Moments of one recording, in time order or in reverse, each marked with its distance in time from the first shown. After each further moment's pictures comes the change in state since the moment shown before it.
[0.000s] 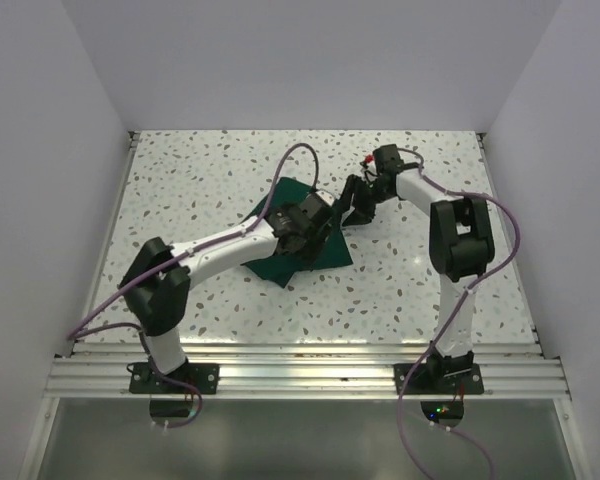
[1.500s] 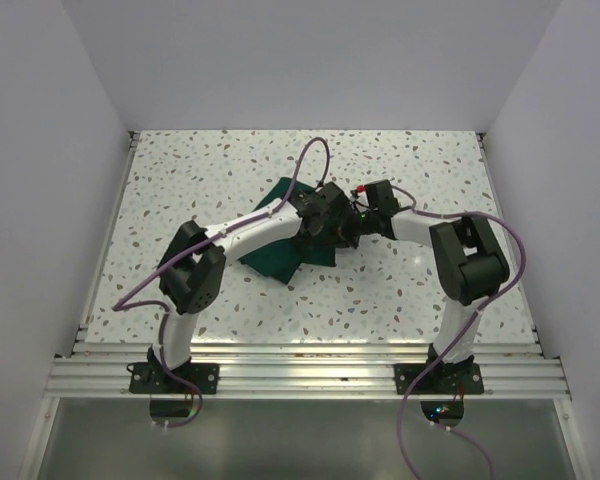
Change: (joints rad) left arm 0.028 0.293 0.313 -0.240 -0.067 -0.005; right arm 0.100 -0.245 -0.529 0.520 -0.172 0.345
